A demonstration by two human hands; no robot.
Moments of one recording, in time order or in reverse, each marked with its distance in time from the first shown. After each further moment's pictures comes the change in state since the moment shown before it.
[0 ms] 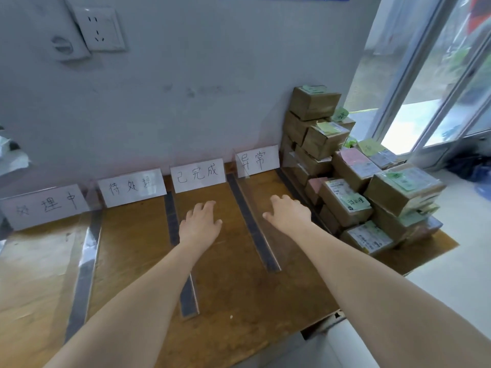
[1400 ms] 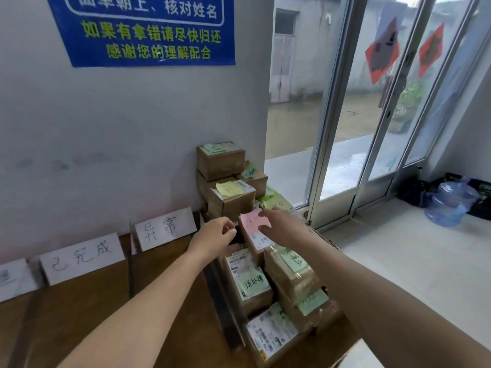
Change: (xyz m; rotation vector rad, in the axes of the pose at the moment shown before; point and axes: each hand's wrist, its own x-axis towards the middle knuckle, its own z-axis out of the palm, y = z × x) left_hand 0.125 0.331 0.064 -0.223 -0.077 0.328; right_hand 0.107 0.298 -0.115 0.104 0.072 -0.068
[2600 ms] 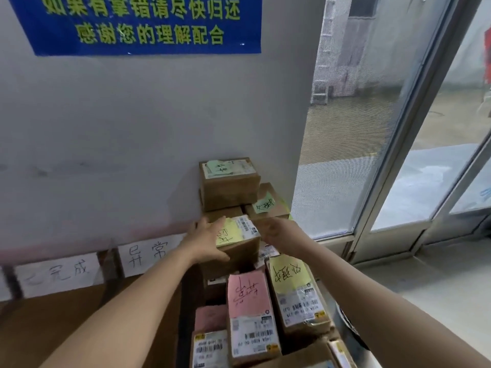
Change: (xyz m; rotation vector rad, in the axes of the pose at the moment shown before) left_hand 0.195 -0.033 0.018 0.333 -0.131 -0.334; right_hand 0.210 0.081 0.002 0.361 -0.197 -0.219
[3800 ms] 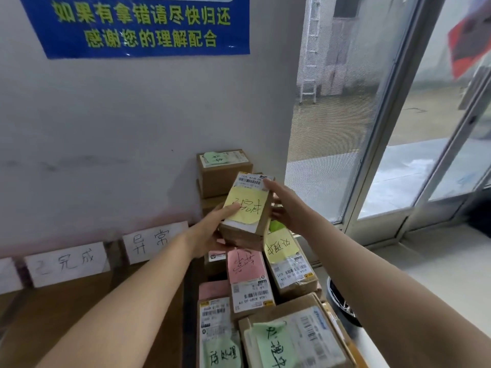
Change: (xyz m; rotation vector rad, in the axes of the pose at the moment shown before) left_hand -0.062 0.033 -0.017 -1.325 -0.311 -0.044; right_hand -0.031 -0.020 -0.019 1.044 0.052 0.166
